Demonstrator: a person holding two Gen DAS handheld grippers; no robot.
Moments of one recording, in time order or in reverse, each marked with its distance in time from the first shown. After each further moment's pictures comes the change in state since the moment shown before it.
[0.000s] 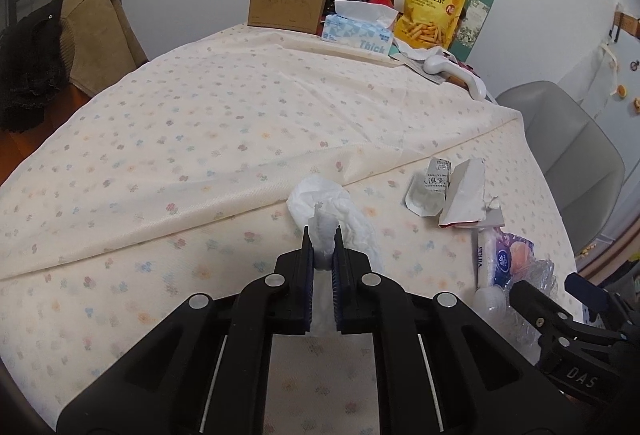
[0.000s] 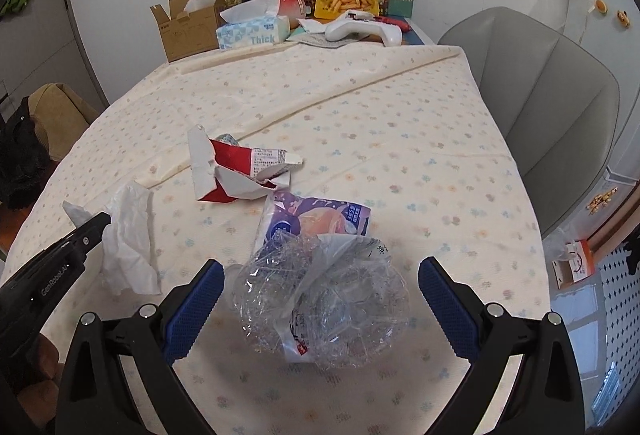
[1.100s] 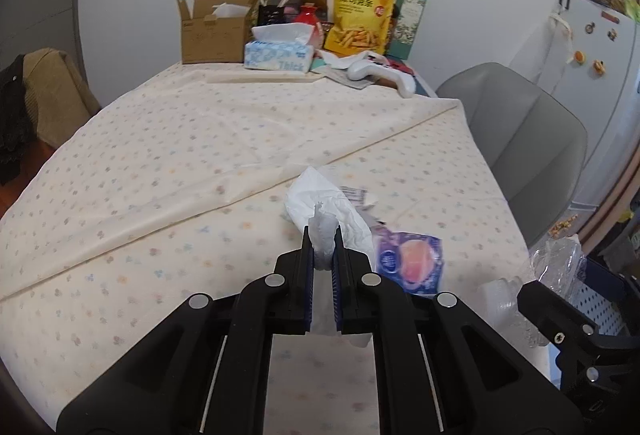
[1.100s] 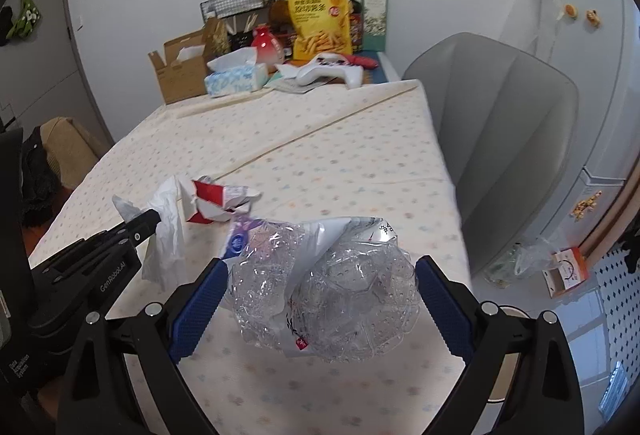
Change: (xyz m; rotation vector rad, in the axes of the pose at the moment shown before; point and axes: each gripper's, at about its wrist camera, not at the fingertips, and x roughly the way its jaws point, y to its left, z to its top) left arm -0.032 -0.094 -0.002 0.153 -0.061 -0.085; right arm -0.081 -0.062 -0.007 0.041 -0.132 -0.008
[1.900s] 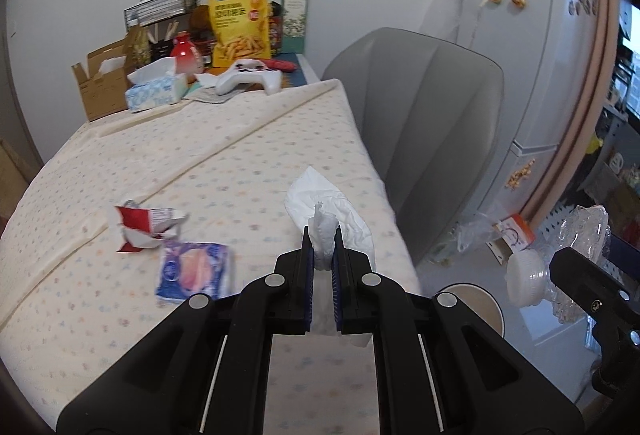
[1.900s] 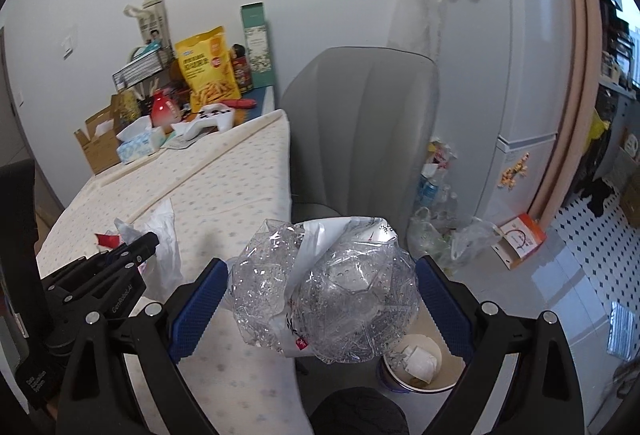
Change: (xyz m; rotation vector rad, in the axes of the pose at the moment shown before) left arm -0.011 -0.187 -0.016 0.249 0.001 -0.122; right arm -0.070 -0.171 -0.027 0.229 -0.109 -0.169
